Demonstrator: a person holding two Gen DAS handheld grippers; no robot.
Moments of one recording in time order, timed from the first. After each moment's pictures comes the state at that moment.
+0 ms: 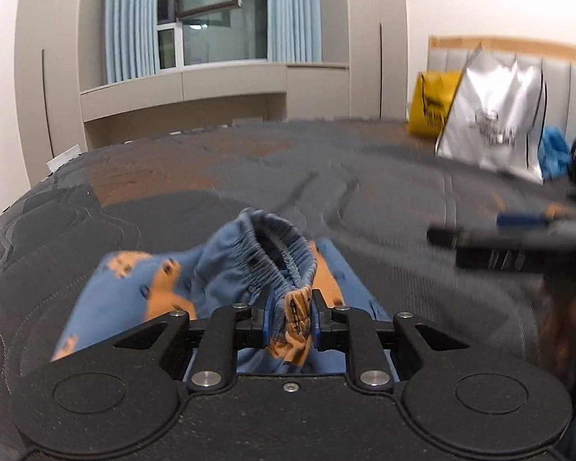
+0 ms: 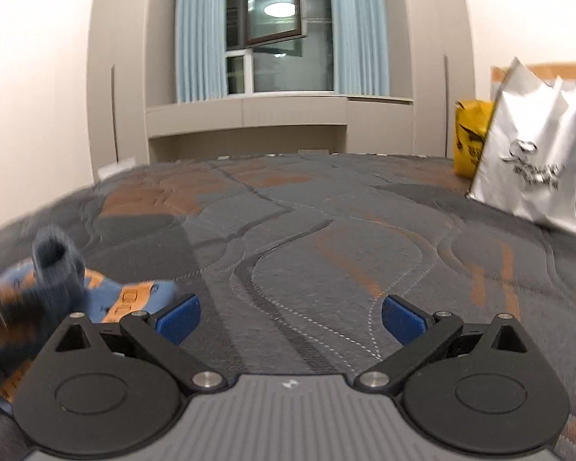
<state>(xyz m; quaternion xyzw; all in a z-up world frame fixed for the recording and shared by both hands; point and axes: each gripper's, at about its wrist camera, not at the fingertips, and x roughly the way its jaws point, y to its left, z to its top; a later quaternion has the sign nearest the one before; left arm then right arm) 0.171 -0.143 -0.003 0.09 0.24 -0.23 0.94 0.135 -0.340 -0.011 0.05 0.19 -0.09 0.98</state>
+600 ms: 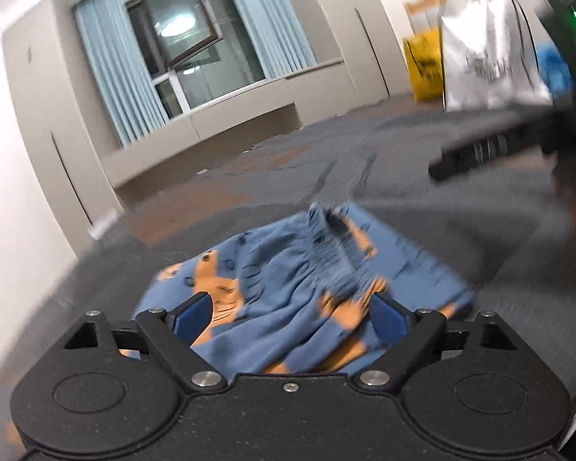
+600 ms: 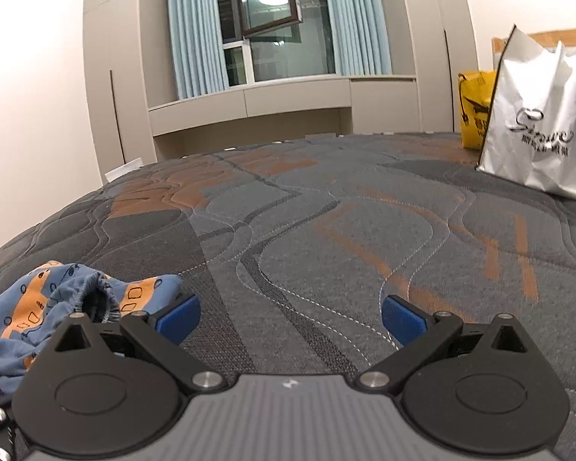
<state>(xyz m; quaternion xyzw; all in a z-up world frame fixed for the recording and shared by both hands) 0.134 -0.144 -0.024 0.25 0.17 -0.18 0.94 0.146 -0.346 -0.017 0.09 0.21 -0.07 0.97</state>
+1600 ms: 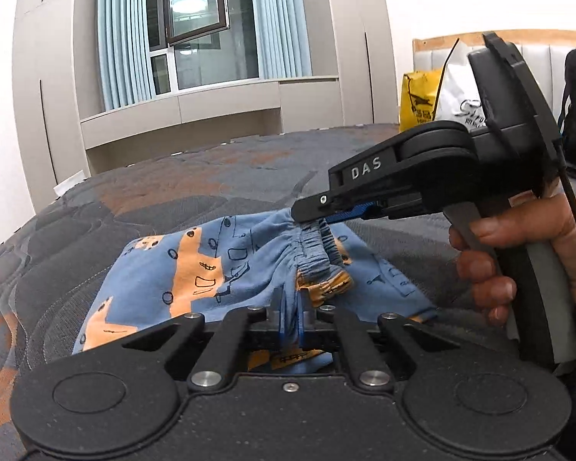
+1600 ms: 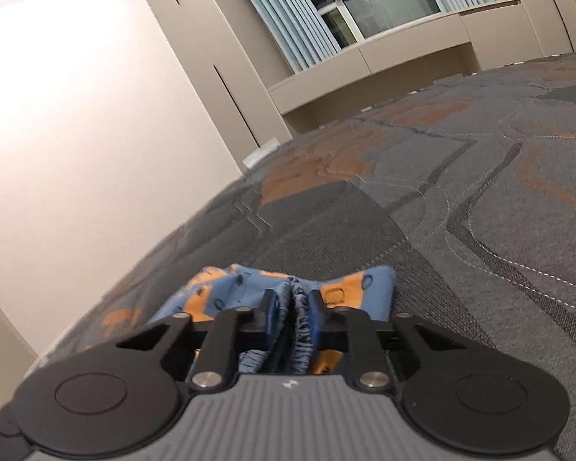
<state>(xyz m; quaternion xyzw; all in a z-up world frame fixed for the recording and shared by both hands) 0.131 -0.109 -0.014 0.11 0.19 -0.24 0.95 0.195 -0.296 -0.013 0.22 0.23 0.18 0.93</state>
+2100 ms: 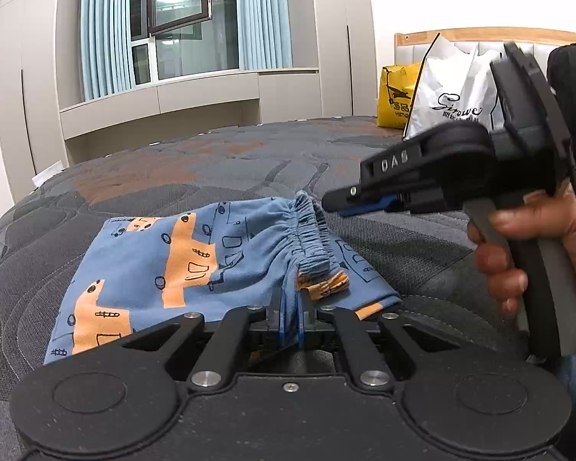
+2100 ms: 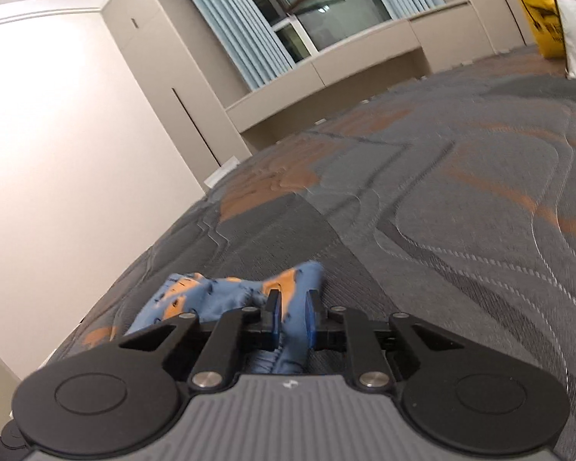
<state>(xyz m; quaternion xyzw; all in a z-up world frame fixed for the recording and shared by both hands) 0.130 -0.113 -0.021 0.10 0.21 -0.27 0.93 0.166 -0.329 -0.018 0.25 0.23 0.10 0.94</state>
